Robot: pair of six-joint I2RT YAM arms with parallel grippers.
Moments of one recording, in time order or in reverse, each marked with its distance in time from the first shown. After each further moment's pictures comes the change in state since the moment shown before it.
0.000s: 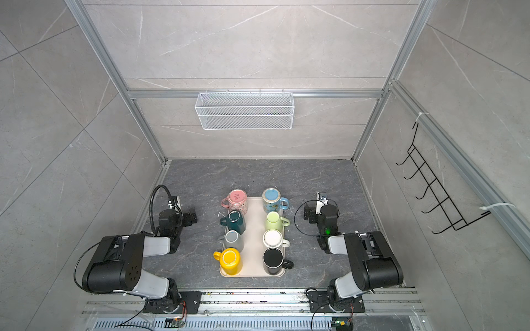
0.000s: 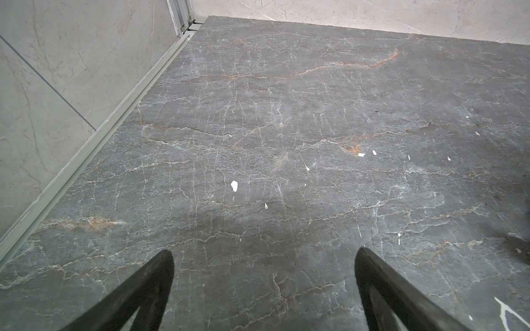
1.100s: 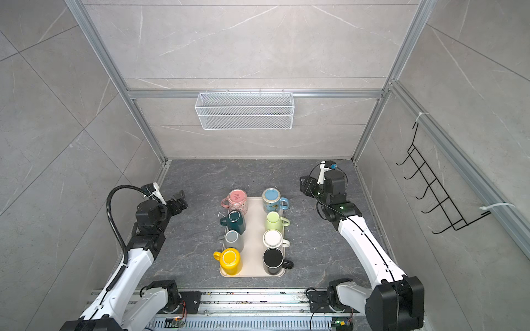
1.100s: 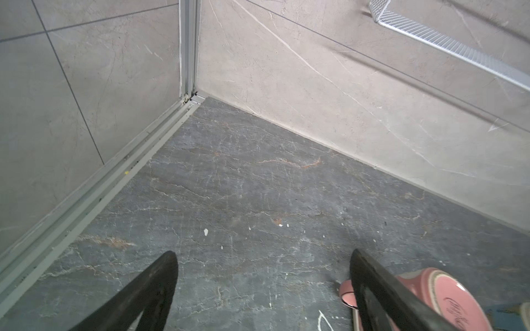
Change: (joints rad) left arm -0.018 -0.610 0.238 -0.694 0.056 -0.323; right arm 0.078 -0.332 0.608 -1.011 -0.263 0.593
